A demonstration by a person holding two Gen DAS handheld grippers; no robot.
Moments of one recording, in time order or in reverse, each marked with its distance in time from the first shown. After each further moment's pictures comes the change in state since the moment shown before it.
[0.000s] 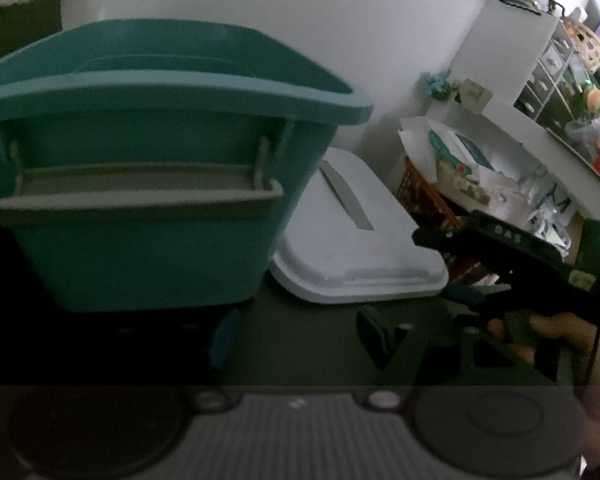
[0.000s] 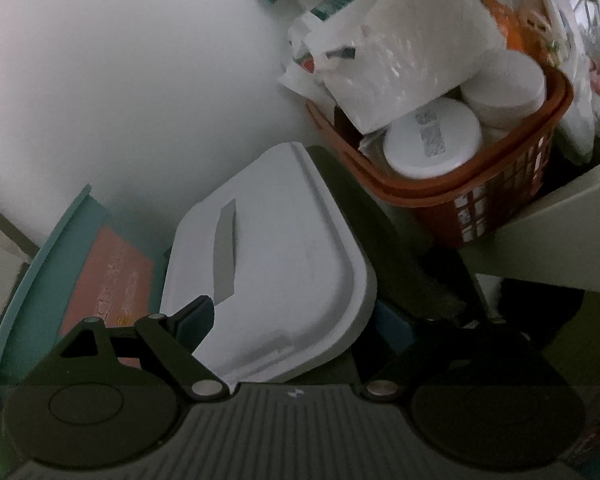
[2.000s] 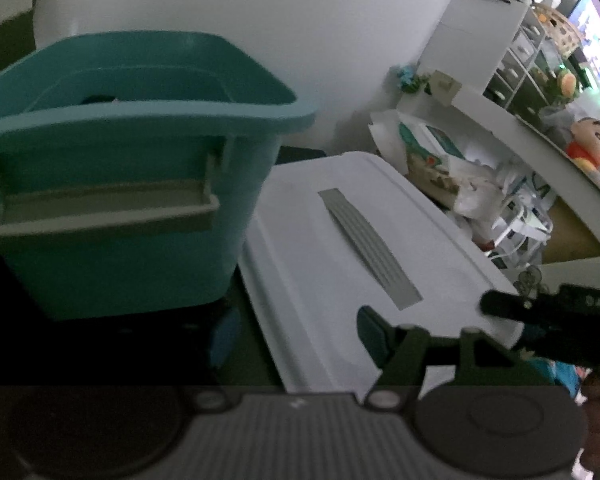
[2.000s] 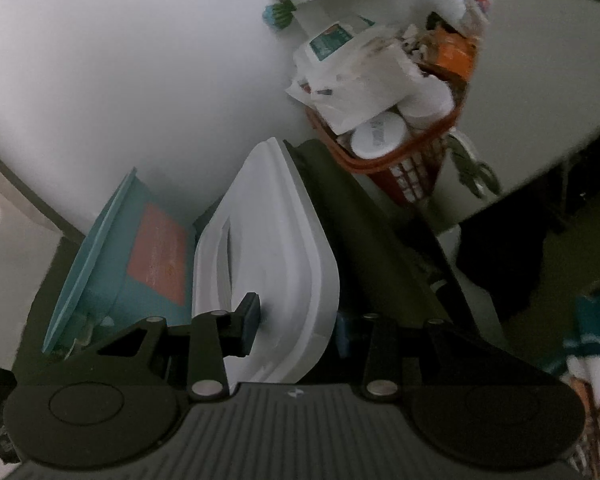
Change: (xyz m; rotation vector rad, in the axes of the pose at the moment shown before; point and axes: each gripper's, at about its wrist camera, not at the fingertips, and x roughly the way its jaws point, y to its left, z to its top) left arm -0.008 -0.015 -0.001 0.056 0.019 -0.047; right arm -0.116 0.009 -0.038 -0.003 0.022 -0.008
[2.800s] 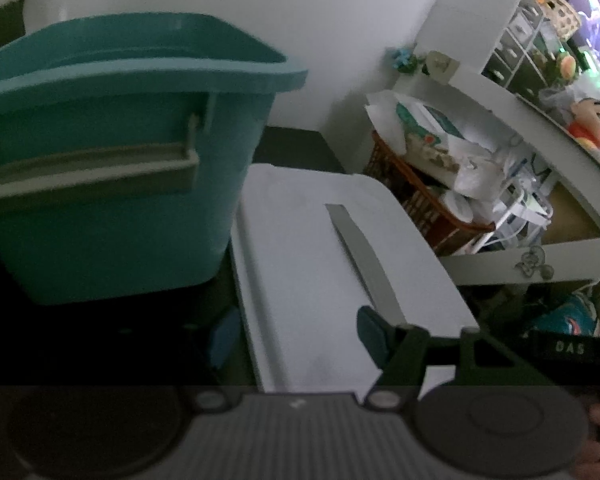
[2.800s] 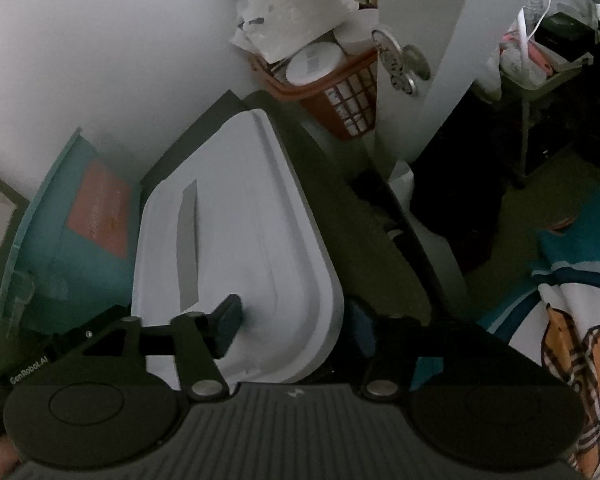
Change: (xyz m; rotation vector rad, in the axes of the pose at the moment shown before) left arm 0.007 0.000 -0.009 0.015 0.036 -0.002; right arm 0.017 -0.024 -0.026 0.033 0.100 -0.125
